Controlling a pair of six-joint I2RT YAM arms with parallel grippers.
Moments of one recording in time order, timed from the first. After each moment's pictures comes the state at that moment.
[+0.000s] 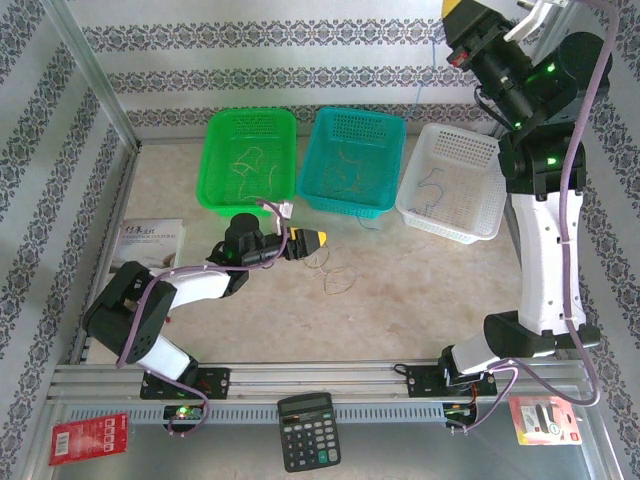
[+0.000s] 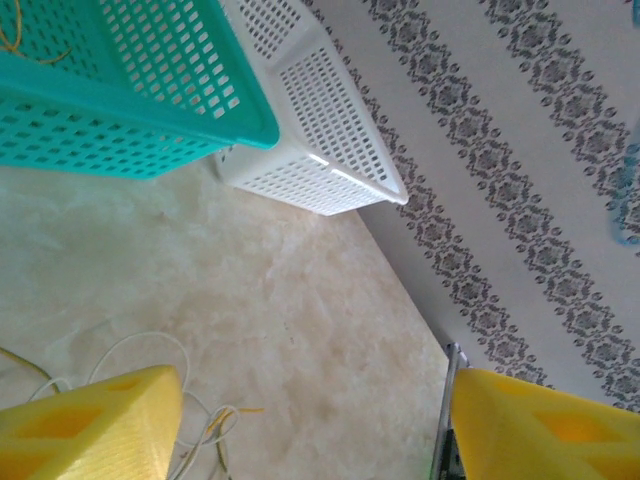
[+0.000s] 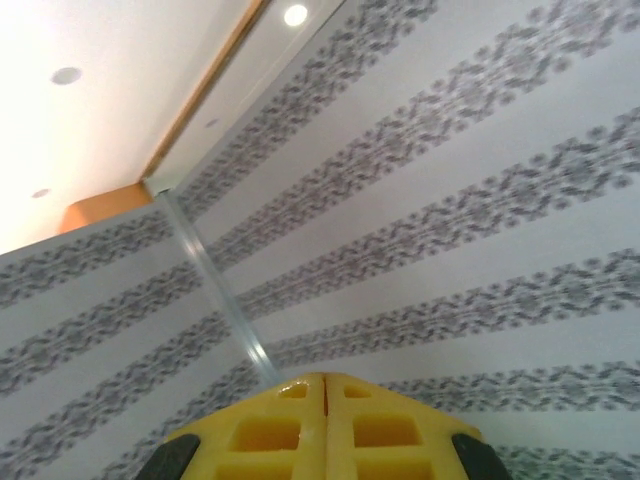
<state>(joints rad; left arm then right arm) -0.50 1.52 0.62 0.72 0.59 -0.75 0.13 1.50 2.20 -0.32 -0.39 0.70</state>
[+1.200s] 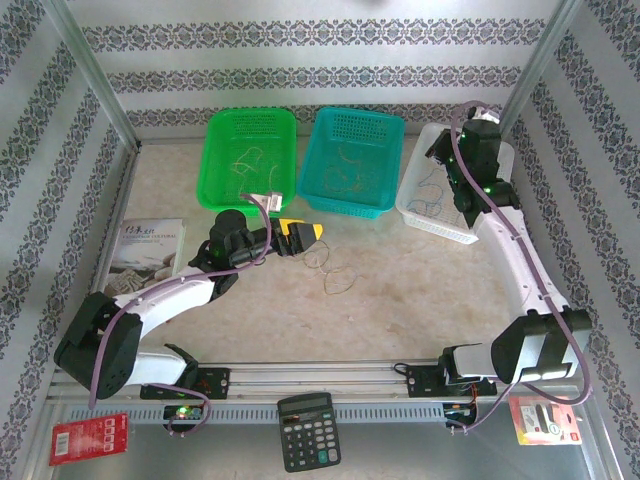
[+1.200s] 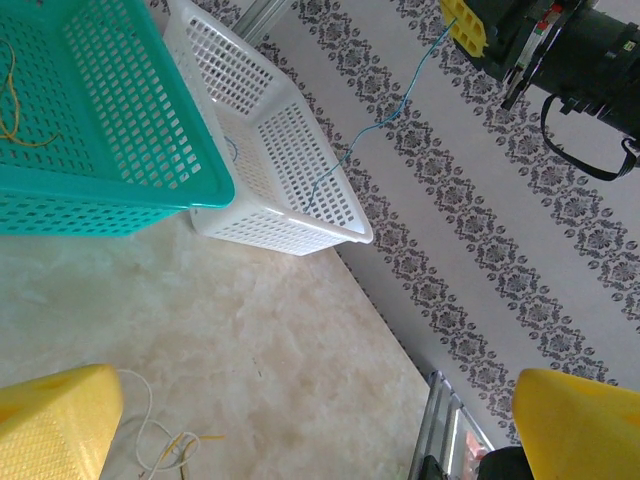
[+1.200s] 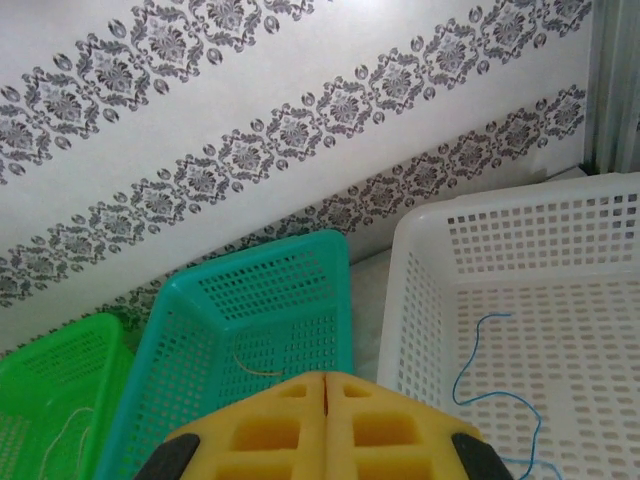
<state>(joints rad) -0.50 1.32 0.63 0.56 0.54 -0.74 0.08 1.35 1.29 -0.27 0.11 0.50</state>
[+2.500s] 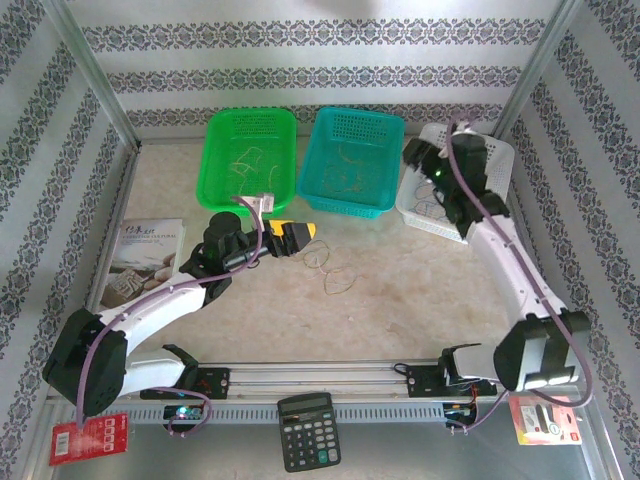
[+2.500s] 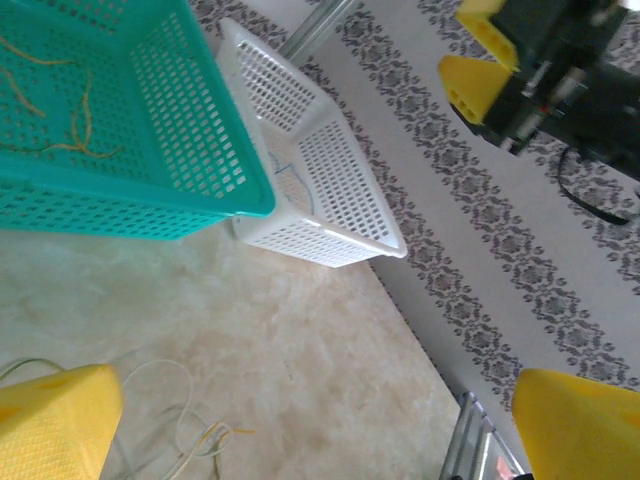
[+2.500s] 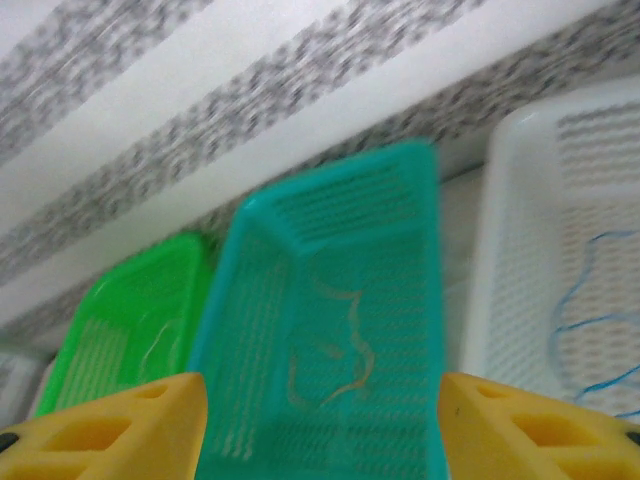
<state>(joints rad) -0.50 1.22 0.61 0.42 0.44 -0.71 0.16 1.30 1.15 -0.22 -0.07 0.59</state>
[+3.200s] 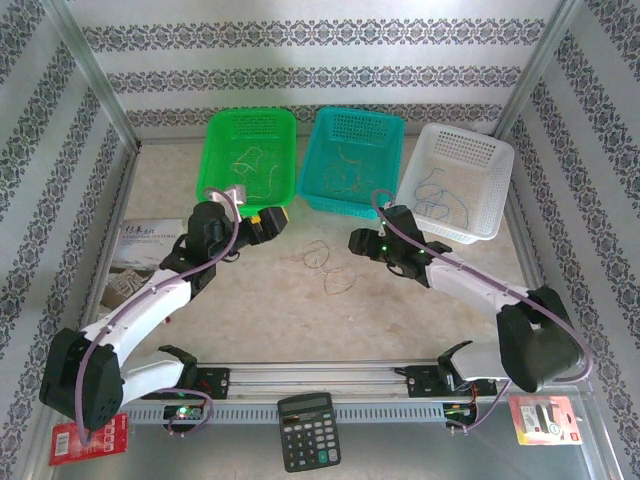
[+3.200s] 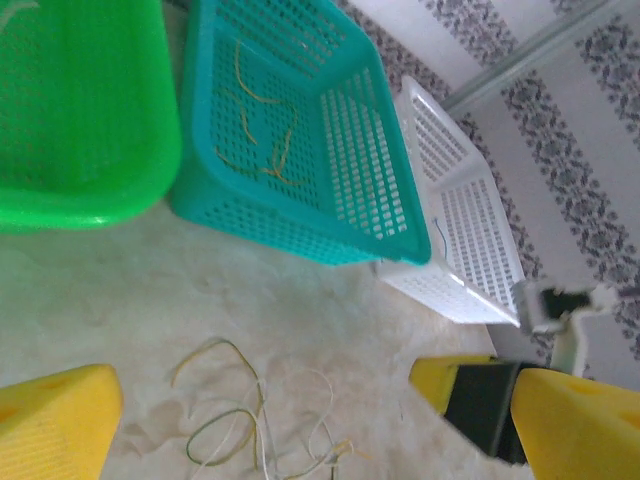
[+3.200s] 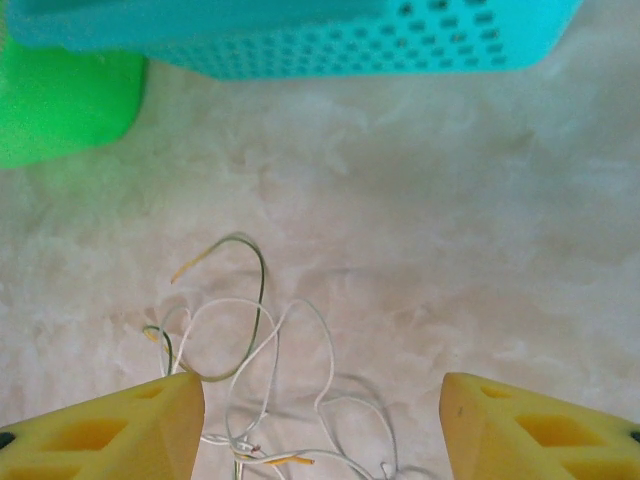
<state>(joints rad) -0.35 1.14 0.70 0.08 0.28 -0.71 0.48 1.35 0.72 -0.16 -0.12 0.66</state>
